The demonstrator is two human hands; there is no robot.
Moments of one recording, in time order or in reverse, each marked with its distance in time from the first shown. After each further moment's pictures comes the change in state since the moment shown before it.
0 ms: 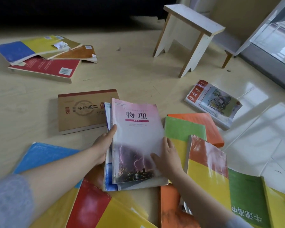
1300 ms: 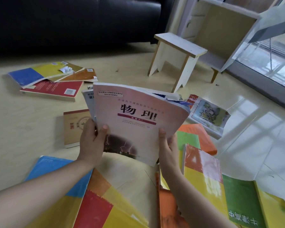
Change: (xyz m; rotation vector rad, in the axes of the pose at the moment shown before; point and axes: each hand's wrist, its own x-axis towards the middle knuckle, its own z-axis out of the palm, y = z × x) left_hand -0.075 0.048 -0.004 0.280 0.350 0.863; right_hand -0.039 -0.060 -0.056 1.353 0.324 -0.232
